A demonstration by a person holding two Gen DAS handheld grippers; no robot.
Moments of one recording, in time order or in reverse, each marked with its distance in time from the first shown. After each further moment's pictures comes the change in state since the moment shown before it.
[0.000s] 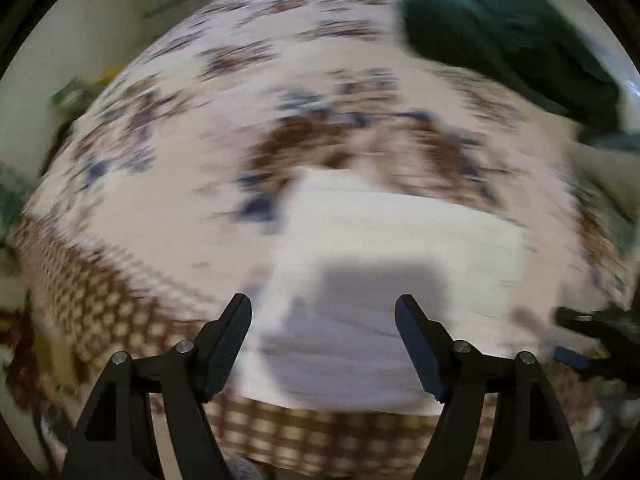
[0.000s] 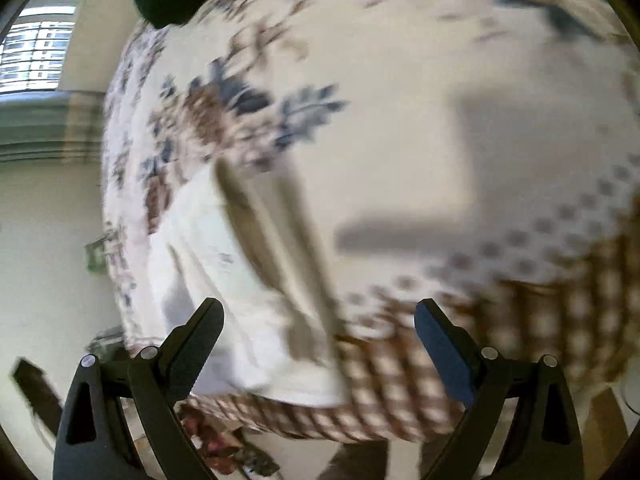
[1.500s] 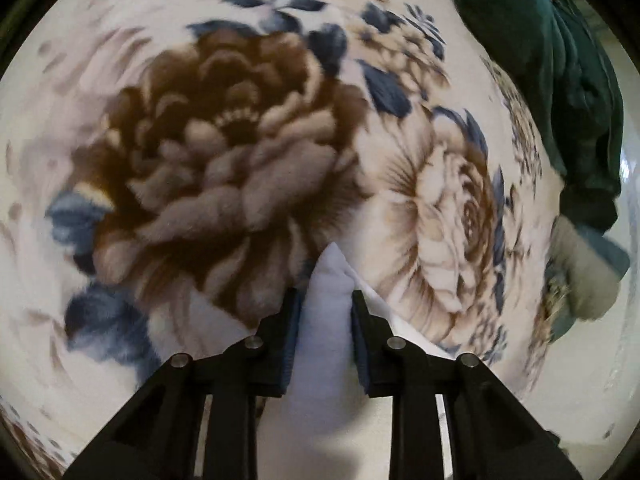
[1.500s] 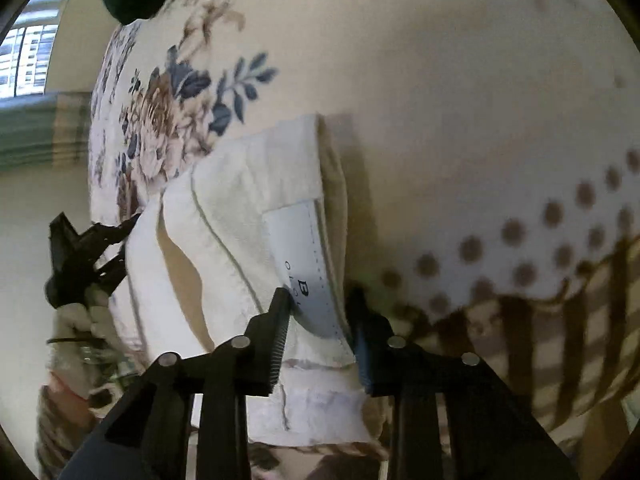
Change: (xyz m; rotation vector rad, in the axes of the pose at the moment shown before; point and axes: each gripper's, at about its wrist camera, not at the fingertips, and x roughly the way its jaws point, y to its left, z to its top) left arm 0.197 0.012 0.110 -0.235 0.336 -0.460; right arm 0.046 -0.026 -0.014 0.035 0.019 -0.062
